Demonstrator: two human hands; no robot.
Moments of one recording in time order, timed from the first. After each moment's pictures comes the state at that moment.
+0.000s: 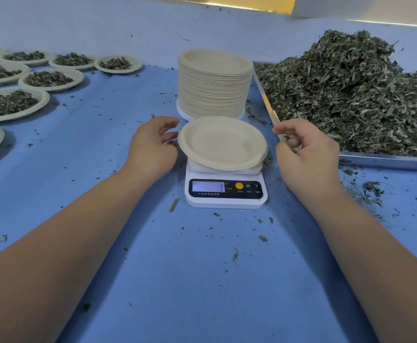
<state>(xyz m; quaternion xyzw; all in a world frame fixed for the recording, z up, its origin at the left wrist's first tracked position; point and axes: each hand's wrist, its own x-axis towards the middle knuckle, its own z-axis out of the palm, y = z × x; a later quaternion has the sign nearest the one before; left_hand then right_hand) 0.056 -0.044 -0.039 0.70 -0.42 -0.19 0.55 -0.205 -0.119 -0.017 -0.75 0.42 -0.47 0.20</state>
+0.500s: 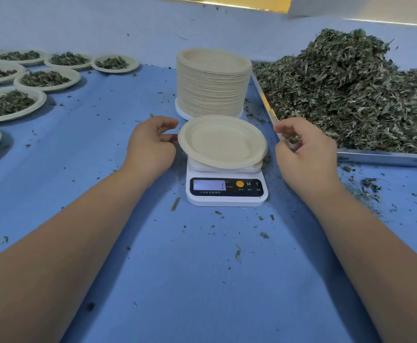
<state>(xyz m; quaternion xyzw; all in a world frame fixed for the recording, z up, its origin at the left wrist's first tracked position) 0.057 -0.042 -0.038 0.69 -0.41 -0.20 0.56 -0.207 -0.122 -0.018 -0.77 0.44 -0.45 0.14</state>
